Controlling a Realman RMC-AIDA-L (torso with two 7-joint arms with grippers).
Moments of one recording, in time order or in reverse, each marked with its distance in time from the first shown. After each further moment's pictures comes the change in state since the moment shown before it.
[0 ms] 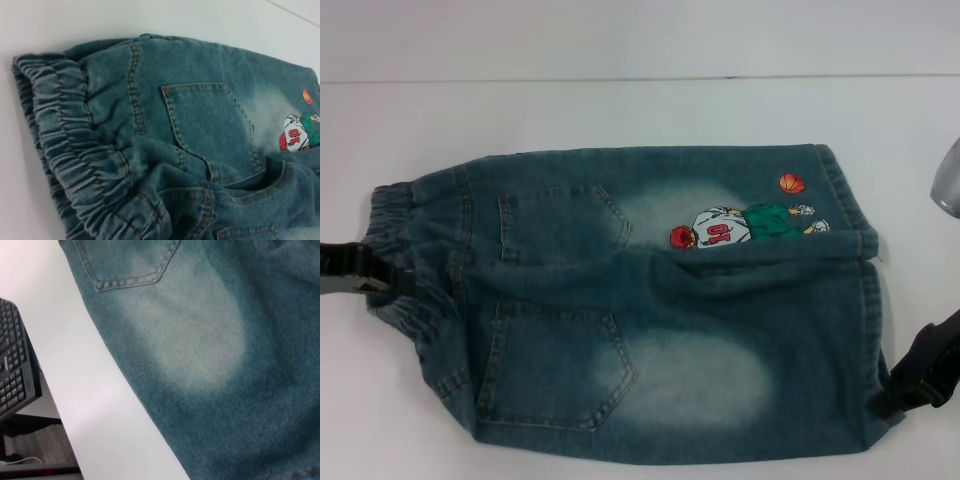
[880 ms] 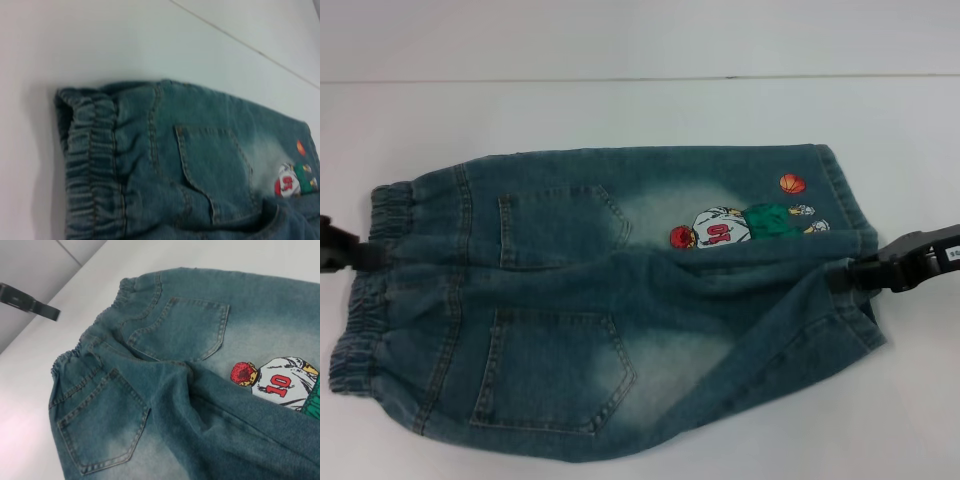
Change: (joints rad) left arm -0.001 0.049 -0.154 -0.040 0.012 0.019 -0.008; right arm -0.041 -0.070 0.253 0.123 0.257 0.146 -0.069
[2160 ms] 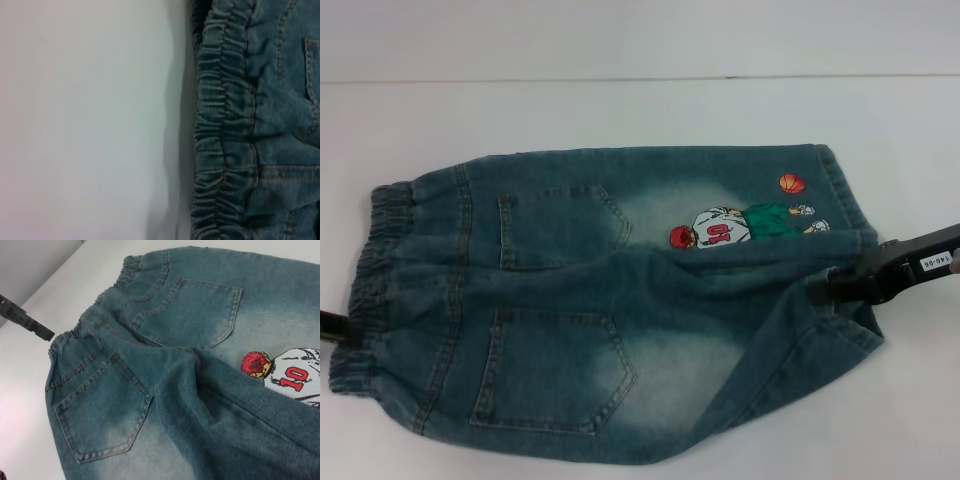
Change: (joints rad) left arm 0.031 -0.023 0.099 0.040 0.218 -0.027 -0.126; right arm 0.016 0.027 -0.068 0.000 0.001 0.038 -0.001
